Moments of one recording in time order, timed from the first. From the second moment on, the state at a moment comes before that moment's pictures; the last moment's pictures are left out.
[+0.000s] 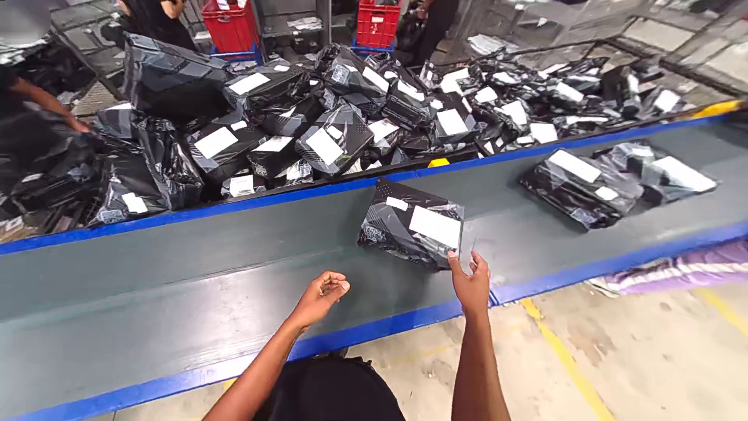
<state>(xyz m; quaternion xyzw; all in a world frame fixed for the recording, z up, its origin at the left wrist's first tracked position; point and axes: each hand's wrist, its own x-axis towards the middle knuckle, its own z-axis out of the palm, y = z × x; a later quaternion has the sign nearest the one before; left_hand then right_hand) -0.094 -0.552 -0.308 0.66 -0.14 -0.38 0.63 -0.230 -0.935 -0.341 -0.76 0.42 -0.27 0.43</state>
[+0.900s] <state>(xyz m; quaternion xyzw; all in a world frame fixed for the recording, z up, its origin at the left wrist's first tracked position) -0.040 -0.471 -0.380 0.58 0.26 -0.11 0.76 -0.112 -0.738 -0.381 -0.72 0.24 -0.08 0.64</state>
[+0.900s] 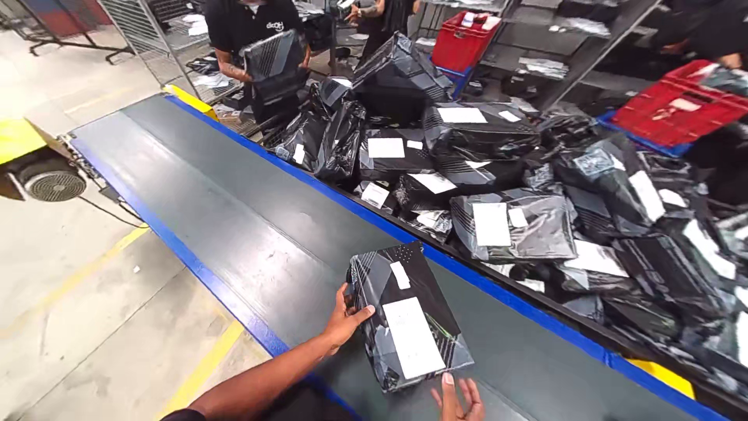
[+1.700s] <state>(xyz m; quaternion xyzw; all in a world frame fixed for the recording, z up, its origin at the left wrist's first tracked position) 0.074 -0.234 -0.306 0.50 0.17 -0.02 0.85 -0.002 -0.497 -0.278 -0.68 -0.01 -0.07 0.73</state>
